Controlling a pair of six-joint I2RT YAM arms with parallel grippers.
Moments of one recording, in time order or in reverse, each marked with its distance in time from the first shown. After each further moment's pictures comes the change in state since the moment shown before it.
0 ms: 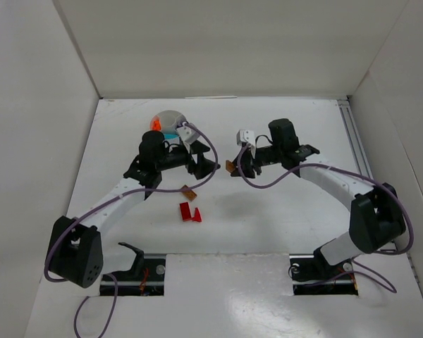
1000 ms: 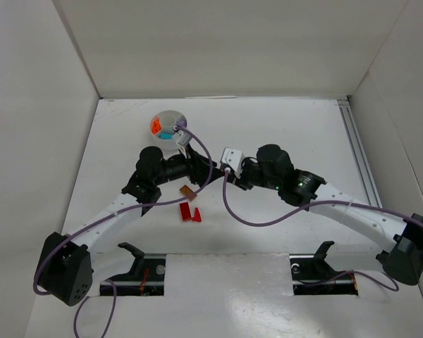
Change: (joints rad) left arm -0.084 -0.155 -0.153 0.138 -0.028 -0.484; right arm 0.408 -0.313 -0.089 -0.010 0.832 0.121
